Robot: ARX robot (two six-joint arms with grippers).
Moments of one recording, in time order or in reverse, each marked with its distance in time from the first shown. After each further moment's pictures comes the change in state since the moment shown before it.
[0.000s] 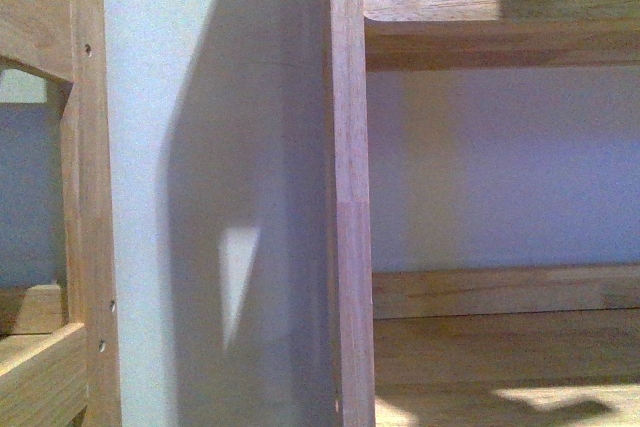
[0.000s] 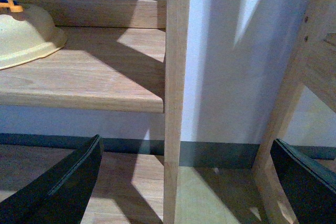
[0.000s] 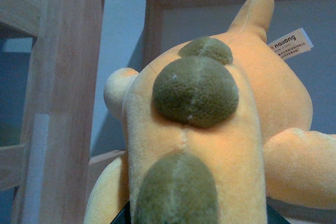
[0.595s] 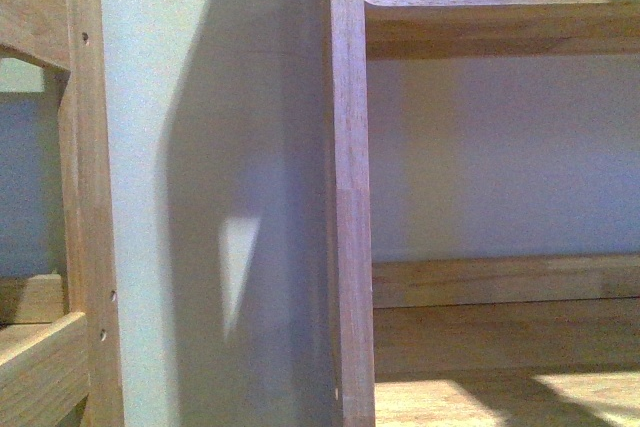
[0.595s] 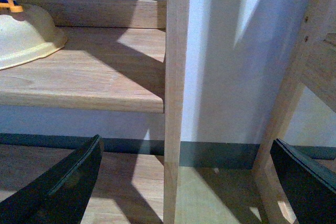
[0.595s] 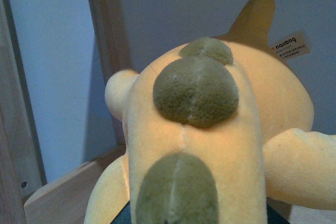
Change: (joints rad) left arm 0.000 0.000 0.000 0.000 0.000 0.000; right arm -0.076 0.265 0.305 -0.152 -0.047 0.296
